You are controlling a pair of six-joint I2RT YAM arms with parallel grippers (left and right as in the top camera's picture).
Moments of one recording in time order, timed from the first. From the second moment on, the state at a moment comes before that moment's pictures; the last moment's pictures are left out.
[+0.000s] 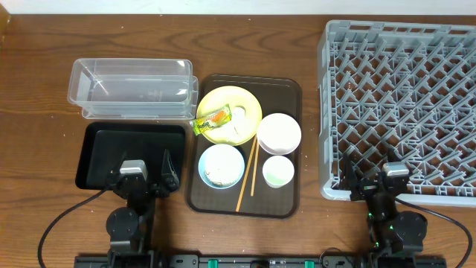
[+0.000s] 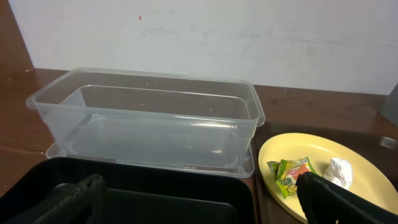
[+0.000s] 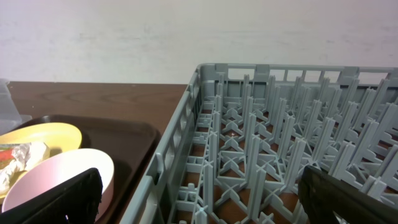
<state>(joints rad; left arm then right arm) 0.02 0.01 0.02 -0.11 -0.01 -0.09 -0.01 0.01 0.01 -0.06 -0.13 0.04</state>
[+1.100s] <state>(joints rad) 0.02 0.01 0.02 -0.11 -0.01 -0.09 -0.01 0.01 0.01 -0.06 -0.13 0.06</state>
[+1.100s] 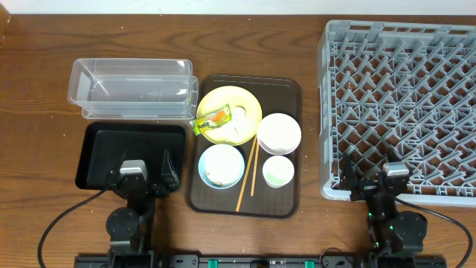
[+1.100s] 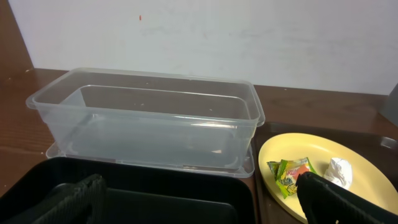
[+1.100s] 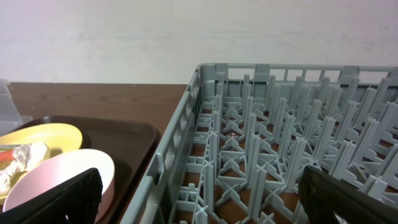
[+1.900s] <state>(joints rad) 0.02 0.63 0.48 -0.28 0.06 -0.12 -0.01 0.19 0.17 -0.13 -0.14 0.22</state>
